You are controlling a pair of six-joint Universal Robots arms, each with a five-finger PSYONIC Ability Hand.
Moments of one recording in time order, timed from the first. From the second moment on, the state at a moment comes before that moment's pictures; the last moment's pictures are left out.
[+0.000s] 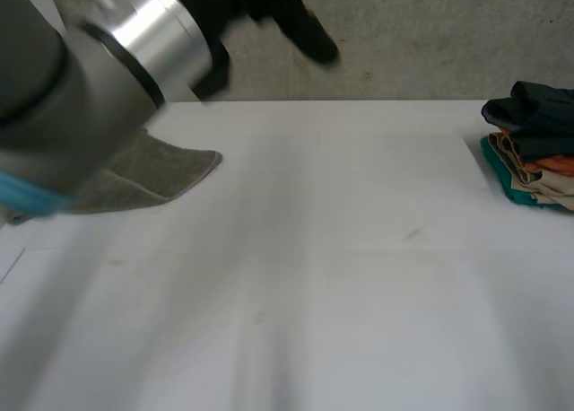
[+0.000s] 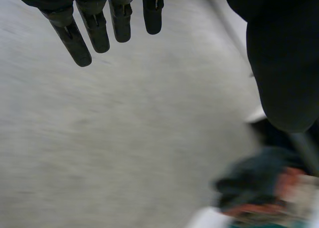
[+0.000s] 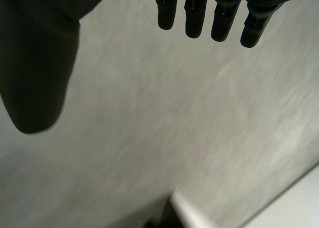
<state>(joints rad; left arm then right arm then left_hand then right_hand) 4.11 -1.87 -0.94 3.16 -1.16 3.15 1.14 -1.22 1.12 -0.23 1.49 2.61 0.18 0.21 0.21 0.20 0.05 0.23 0.21 0.21 0.21 0.05</state>
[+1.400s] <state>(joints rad) 4.27 -1.80 -1.17 3.37 -1.31 3.19 1.70 -1.37 1.87 -0.37 1.24 2.67 1.16 1.20 1.19 1.20 0.95 0.23 0.21 0.21 0.21 0.05</state>
